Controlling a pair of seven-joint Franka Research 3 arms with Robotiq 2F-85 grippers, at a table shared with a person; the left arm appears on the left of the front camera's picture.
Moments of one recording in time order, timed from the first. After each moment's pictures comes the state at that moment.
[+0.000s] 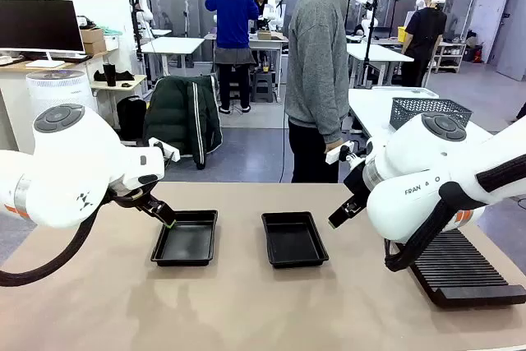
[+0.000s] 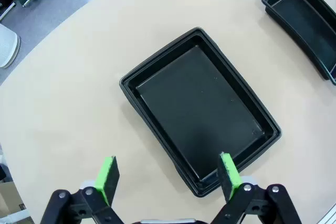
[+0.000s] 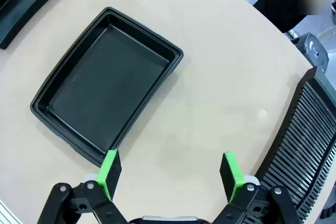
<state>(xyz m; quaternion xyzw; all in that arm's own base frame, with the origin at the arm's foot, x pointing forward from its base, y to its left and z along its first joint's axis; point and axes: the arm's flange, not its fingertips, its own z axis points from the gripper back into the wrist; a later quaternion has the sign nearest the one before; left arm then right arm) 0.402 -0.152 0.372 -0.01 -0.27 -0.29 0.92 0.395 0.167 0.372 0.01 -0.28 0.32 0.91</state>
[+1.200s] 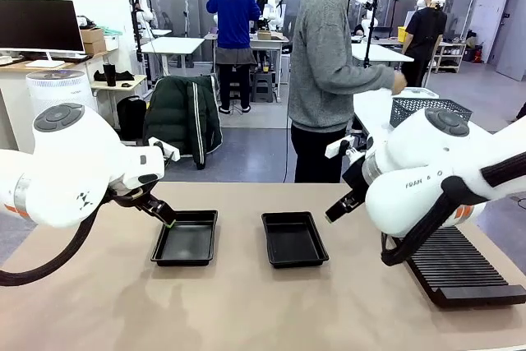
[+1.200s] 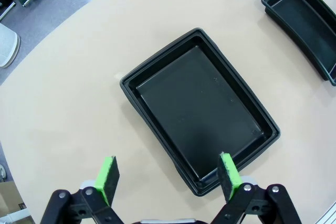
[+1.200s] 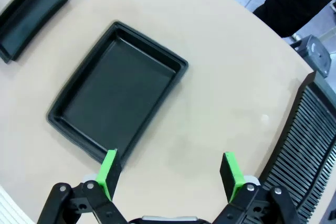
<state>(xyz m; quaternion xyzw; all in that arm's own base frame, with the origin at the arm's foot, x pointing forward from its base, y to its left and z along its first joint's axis) 0.401 -0.151 0.377 -0.01 -0.27 -0.29 0.92 0.388 0.175 0.394 0.03 -0.29 0.30 0.91</state>
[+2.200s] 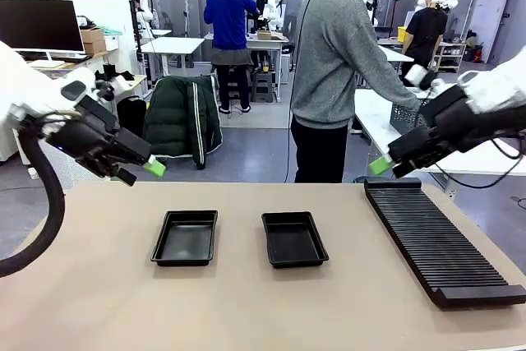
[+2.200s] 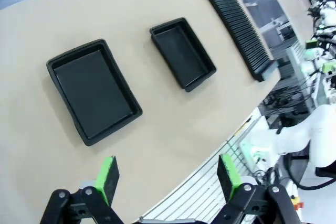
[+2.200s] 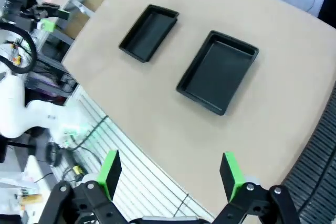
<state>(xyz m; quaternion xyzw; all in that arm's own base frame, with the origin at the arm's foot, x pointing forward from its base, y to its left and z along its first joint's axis) 0.345 -0.101 0.507 -0.31 -0.20 -0.19 0.91 0.300 0.083 0.546 0.29 -0.22 0.24 0.90</state>
